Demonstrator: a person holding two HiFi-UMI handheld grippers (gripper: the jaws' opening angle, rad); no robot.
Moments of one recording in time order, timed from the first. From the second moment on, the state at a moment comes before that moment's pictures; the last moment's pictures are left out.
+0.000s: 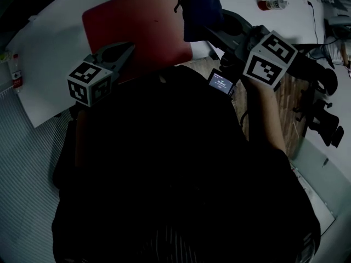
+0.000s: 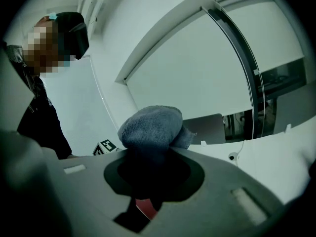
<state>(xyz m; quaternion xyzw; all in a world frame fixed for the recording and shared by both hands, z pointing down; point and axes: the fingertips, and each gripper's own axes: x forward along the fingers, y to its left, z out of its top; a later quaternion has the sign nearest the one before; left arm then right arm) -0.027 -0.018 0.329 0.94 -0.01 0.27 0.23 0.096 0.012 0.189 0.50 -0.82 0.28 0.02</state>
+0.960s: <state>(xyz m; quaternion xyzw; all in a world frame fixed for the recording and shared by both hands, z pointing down) -0.038 -0.009 0.435 0.86 -0.10 0.42 0.28 0.135 -0.031 0.294 0.40 -0.85 0.33 0.11</state>
